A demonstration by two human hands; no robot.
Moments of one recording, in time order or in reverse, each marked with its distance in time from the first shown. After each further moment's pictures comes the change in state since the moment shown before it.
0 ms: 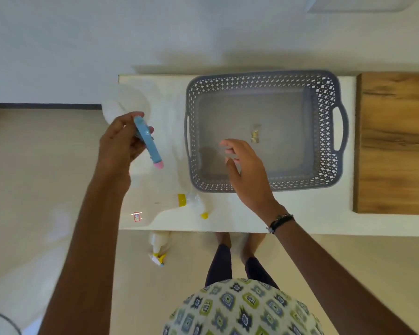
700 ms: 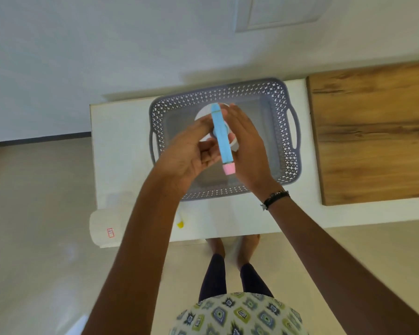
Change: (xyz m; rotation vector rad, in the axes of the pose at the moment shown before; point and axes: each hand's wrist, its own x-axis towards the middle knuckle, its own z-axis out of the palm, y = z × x) left_hand -0.088 0.033 0.171 -0.113 -0.474 -0.274; right_hand 0.023 0.025 -0.076 -0.012 0.263 -0.225
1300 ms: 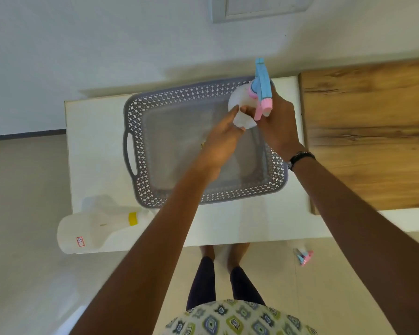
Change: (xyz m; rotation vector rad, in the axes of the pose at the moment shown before) left_hand 0.103 -0.057 0.057 0.450 0.002 0.169; right_hand 0.054 0.115 -0.053 -0.029 0.027 0.230
